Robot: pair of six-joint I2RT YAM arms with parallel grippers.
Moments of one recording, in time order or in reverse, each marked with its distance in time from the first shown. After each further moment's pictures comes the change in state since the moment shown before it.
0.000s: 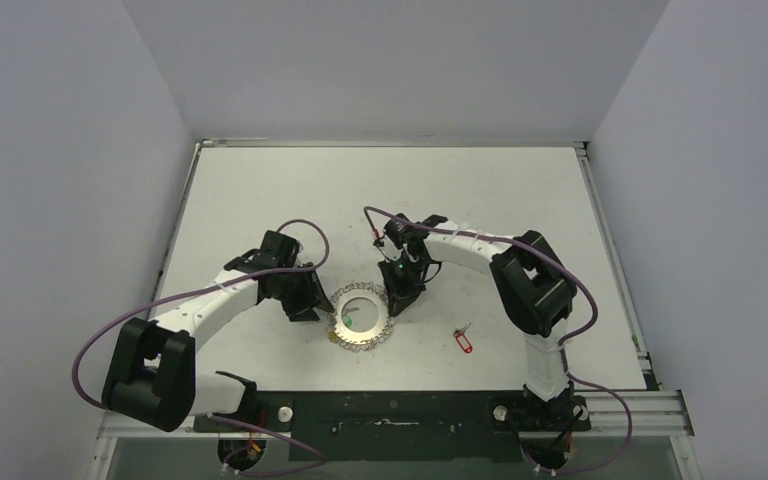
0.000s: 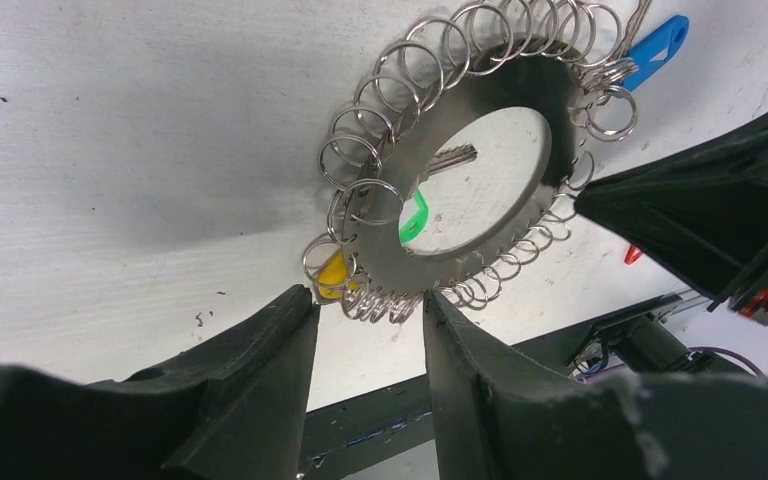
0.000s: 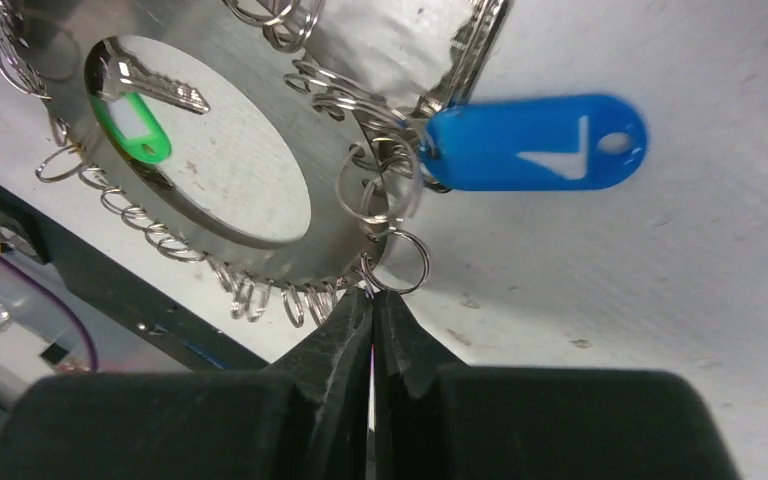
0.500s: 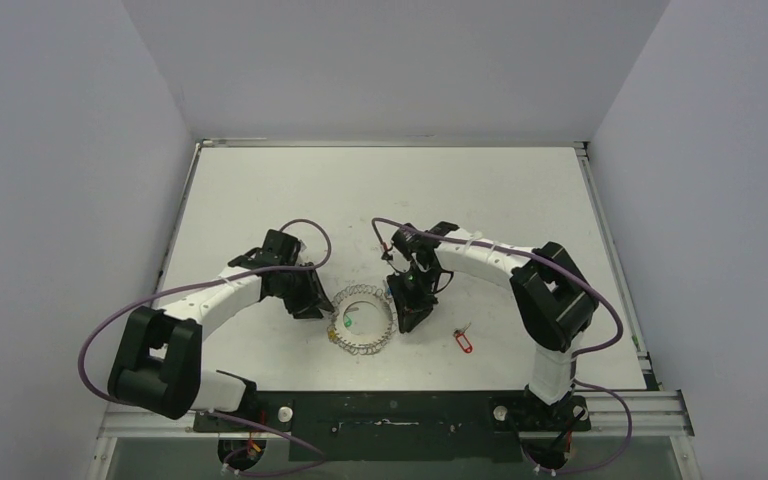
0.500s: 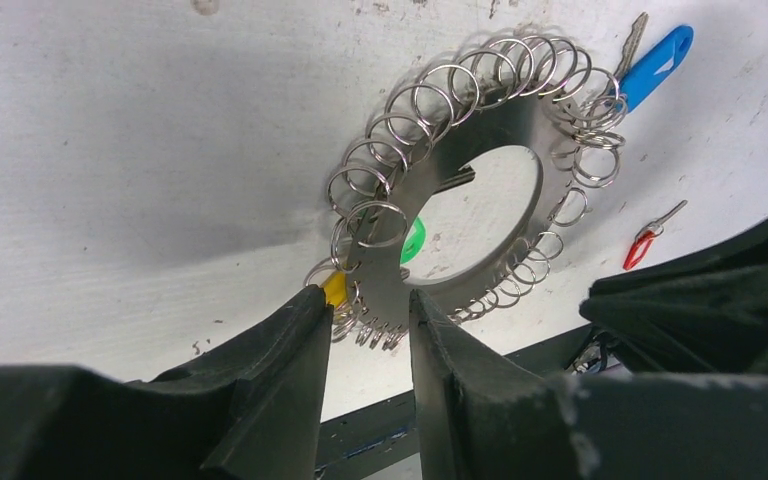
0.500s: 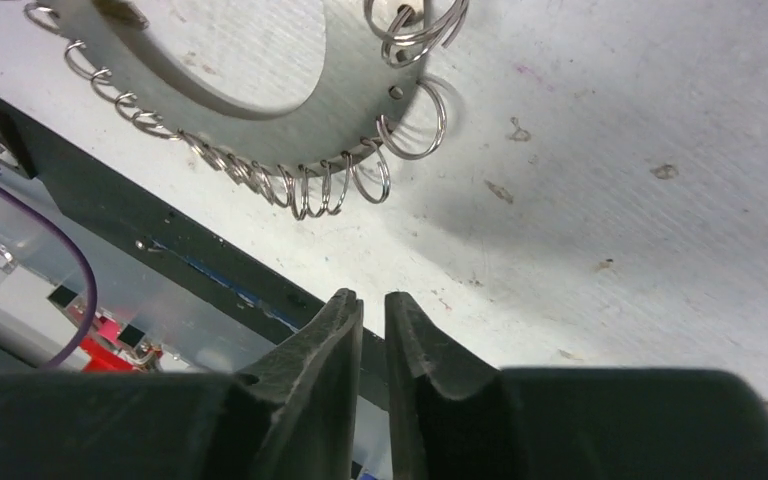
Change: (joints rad) left arm 0.014 0.040 0.000 0.042 0.017 0.016; right arm 0.030 -0.122 -0.117 -0.106 -0.040 0.025
